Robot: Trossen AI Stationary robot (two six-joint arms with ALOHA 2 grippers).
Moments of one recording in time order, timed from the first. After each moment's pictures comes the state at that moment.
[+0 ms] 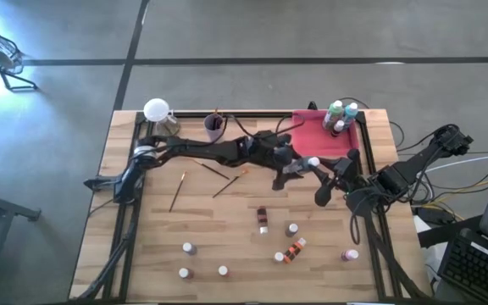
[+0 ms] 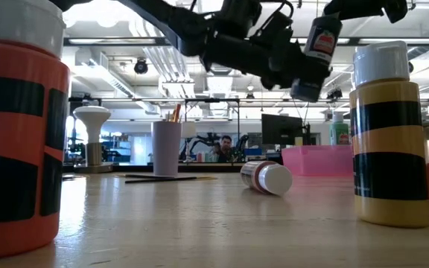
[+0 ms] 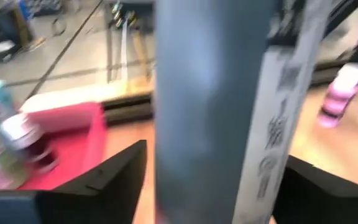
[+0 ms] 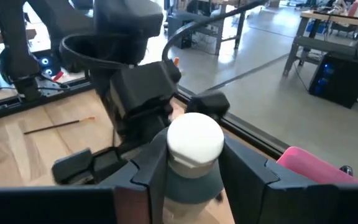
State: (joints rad) left arm 0.16 2.08 1.60 0.23 0.27 0.21; right arm 0.57 0.97 0.86 -0.60 1.19 0.70
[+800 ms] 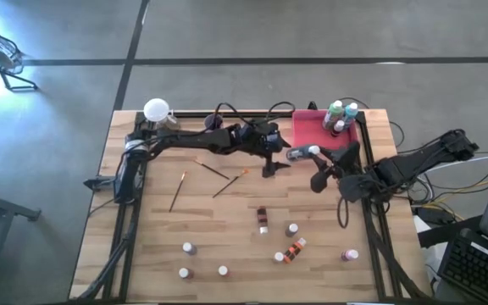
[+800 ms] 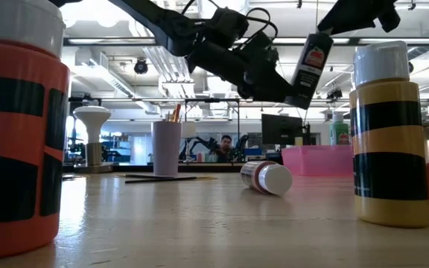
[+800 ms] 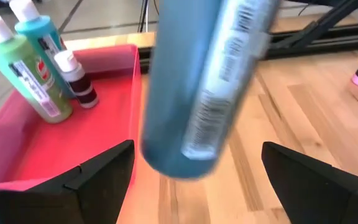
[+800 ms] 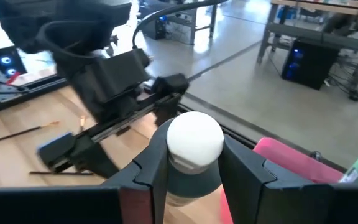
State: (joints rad) left arm 0.26 2.00 1.53 0.06 0.26 0.23; right arm 0.40 0.96 0.86 -0.63 1.13 0.70
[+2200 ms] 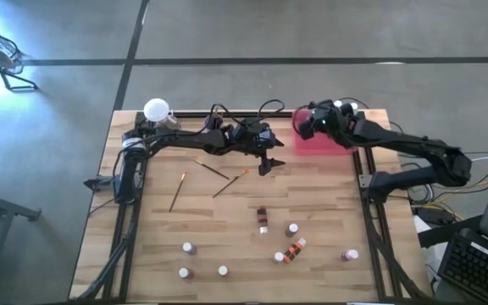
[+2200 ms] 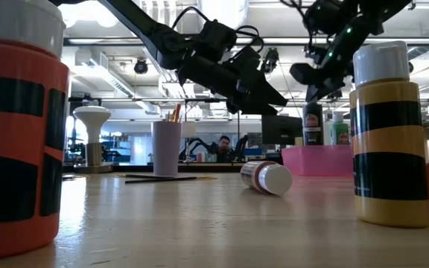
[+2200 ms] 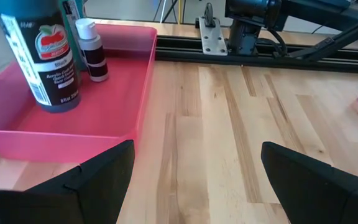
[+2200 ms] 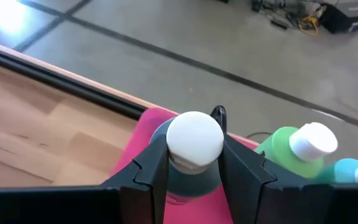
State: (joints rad) left arm 0.29 1.98 1.39 0.21 0.27 0.07; right arm -0.52 1.18 0.86 -0.44 0.63 0.37
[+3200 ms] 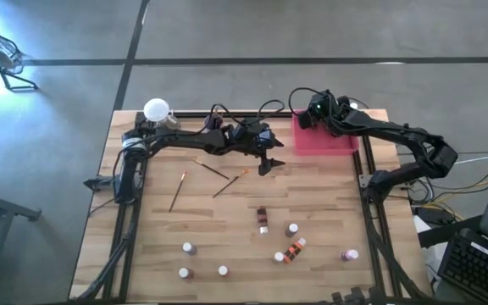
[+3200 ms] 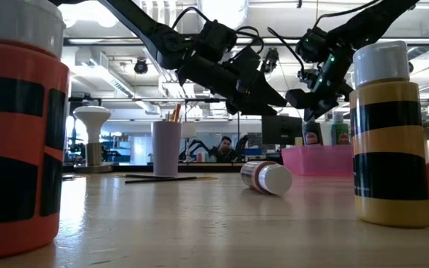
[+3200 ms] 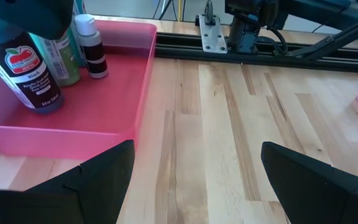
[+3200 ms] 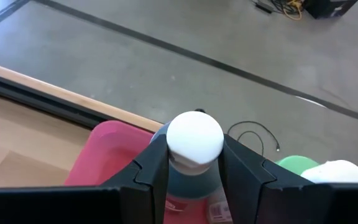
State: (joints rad) left arm 0.29 1.98 1.39 0.20 0.27 0.07; right arm -0.73 1.37 0.86 -0.26 0.54 0.26
